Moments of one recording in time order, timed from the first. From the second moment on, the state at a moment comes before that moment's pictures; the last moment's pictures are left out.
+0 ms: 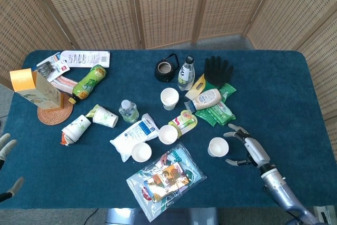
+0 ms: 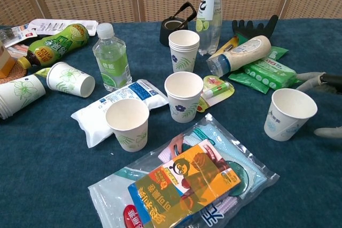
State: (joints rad) left arm 0.11 -0.81 0.11 -1.94 1.76 1.65 -0.01; right arm 0.36 -1.51 -0.04 -1.14 -1.62 1.21 0.81
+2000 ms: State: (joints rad) left arm 0.11 -0.81 0.11 -1.94 1.75 1.65 -0.01; right arm 0.38 -1.55 -0.01 -1.22 -1.59 1.23 0.67
